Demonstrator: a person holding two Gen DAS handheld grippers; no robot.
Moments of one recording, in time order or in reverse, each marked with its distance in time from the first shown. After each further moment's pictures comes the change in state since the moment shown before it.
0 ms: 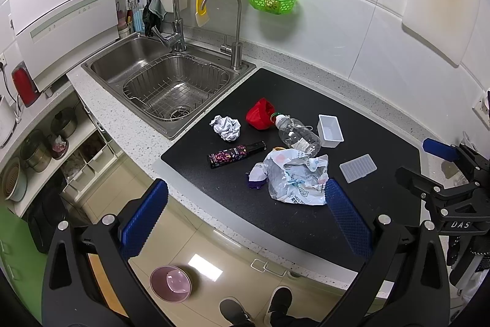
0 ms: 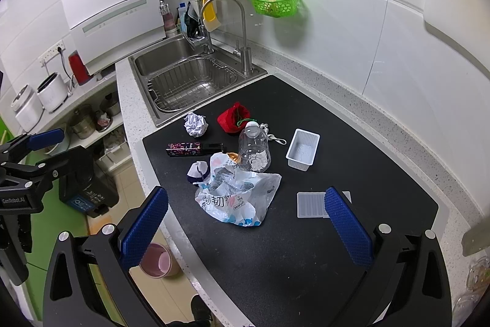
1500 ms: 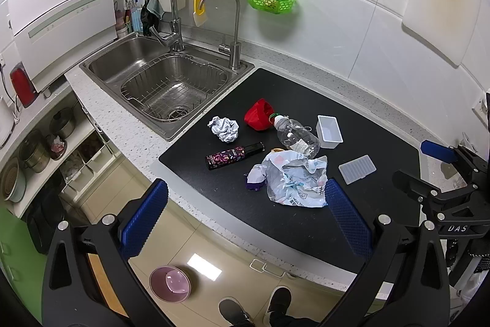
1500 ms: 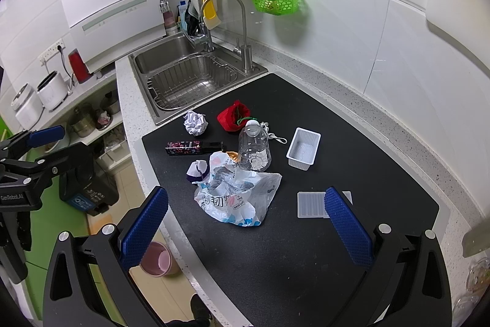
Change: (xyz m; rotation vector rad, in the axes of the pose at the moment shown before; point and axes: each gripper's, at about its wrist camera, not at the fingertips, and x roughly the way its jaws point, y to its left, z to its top) left arm 0.006 -0.002 0.001 -0.002 0.001 -0.006; right arm 0.001 -0.002 0.002 0.000 0.004 0.003
